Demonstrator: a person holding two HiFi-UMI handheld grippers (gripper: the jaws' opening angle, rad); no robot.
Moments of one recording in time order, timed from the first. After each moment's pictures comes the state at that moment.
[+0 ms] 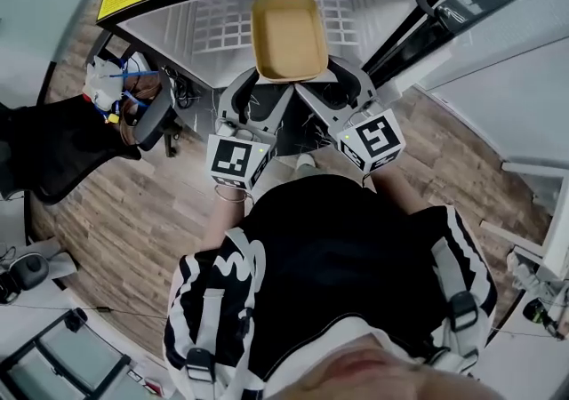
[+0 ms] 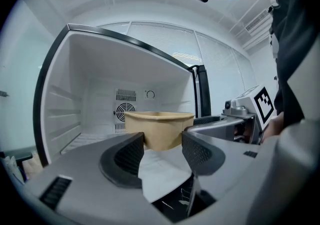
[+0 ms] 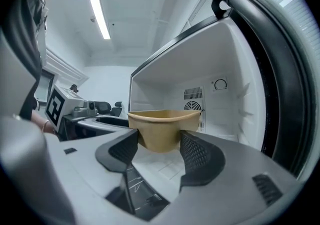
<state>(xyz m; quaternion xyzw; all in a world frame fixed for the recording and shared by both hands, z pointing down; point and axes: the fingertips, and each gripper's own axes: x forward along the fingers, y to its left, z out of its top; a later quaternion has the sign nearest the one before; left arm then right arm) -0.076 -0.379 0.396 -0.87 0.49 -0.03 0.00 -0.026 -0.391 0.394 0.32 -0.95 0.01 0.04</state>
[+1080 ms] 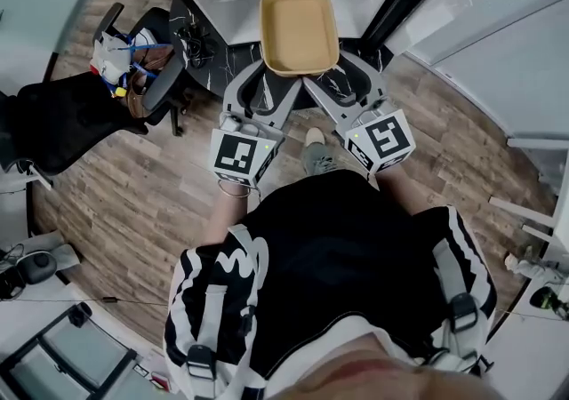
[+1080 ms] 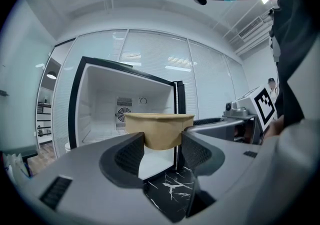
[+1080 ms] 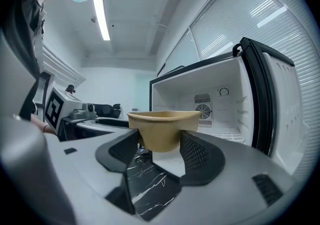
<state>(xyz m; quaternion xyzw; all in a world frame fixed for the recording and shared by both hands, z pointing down) -0.097 -0.256 0.383 -0.89 0.46 -0.01 0.02 -0.046 -0.265 0.385 0.35 -0.94 0.01 0.02</state>
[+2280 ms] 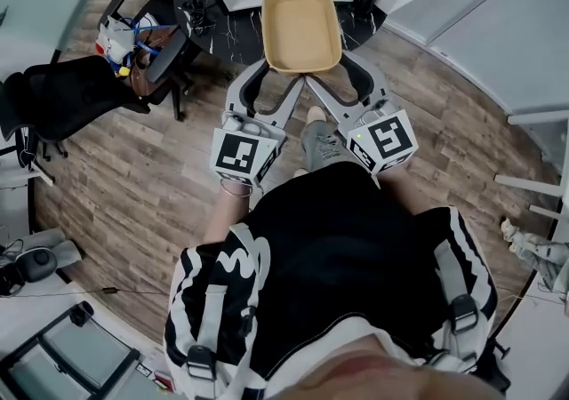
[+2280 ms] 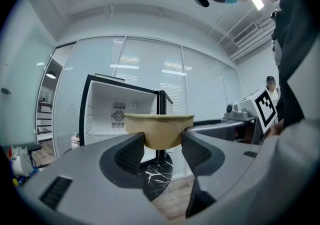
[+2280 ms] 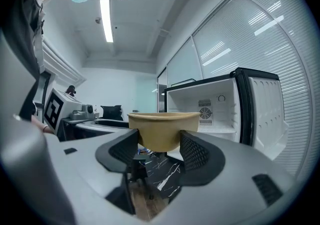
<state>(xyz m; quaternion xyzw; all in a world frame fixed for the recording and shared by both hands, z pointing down) -0.091 -0.115 0.376 -0.89 0.45 0.00 0.02 -0.039 -0.121 0.378 0.37 -0.93 0.00 0.01</state>
